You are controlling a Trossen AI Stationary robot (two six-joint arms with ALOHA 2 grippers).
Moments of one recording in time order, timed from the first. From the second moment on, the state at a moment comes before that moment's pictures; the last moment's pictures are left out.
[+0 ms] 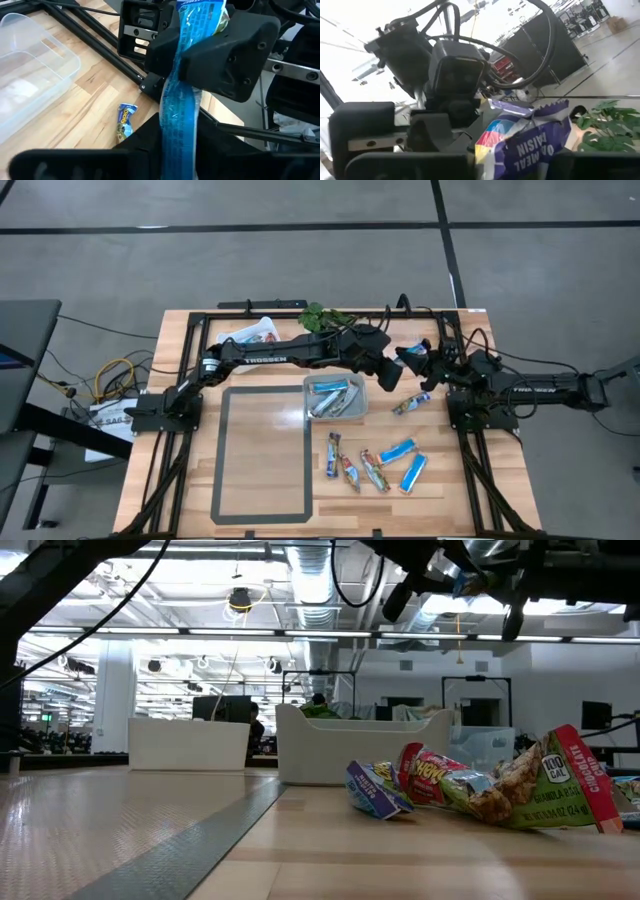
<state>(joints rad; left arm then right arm) 0.08 2.23 2.23 -0.44 0.02 -0.65 -0.15 0.53 0.21 0.57 0.13 0.53</state>
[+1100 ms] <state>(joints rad) 0.08 2.23 2.23 -0.66 0.06 -0.70 -0.58 0.75 0.21 0.37 0.36 0.37</state>
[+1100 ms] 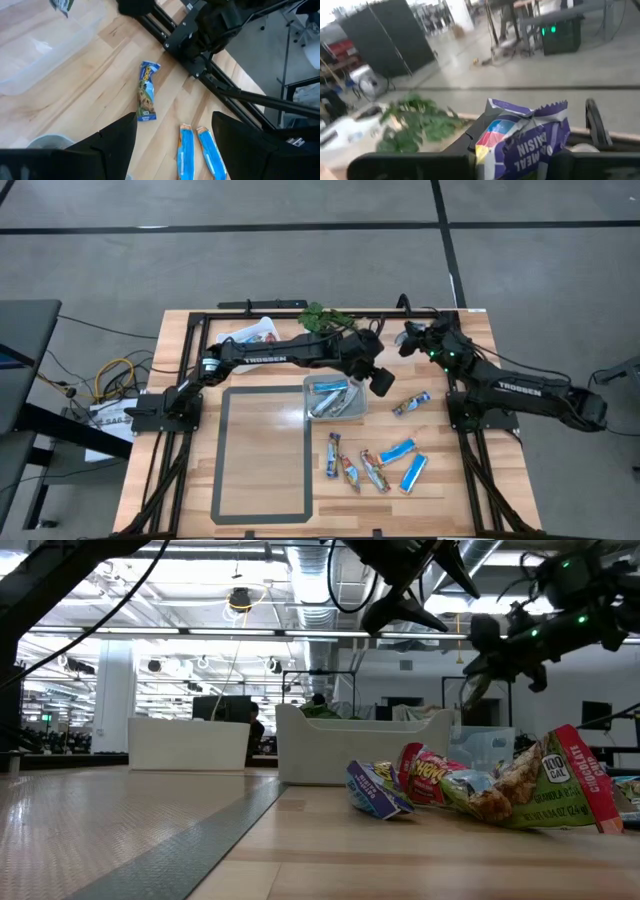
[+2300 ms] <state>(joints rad) 0.06 2.23 2.23 -0.73 0.07 -0.70 -0.67 1.26 0.52 0.06 0.21 0.38</state>
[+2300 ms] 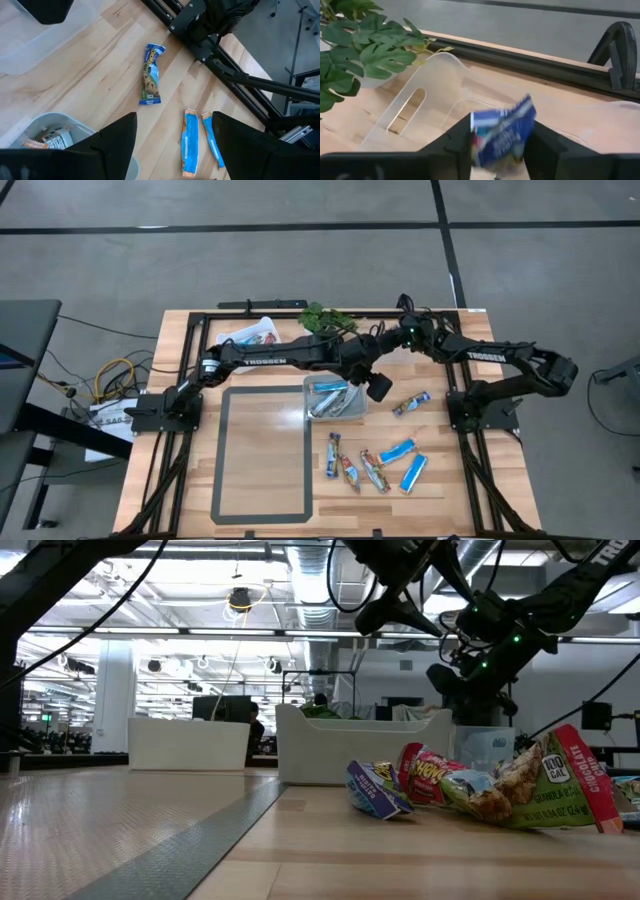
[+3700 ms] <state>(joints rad) -0.08 2.15 2.23 -0.82 -0.03 -0.57 -0.48 0.79 0.52 -0.03 -0.43 0.58</state>
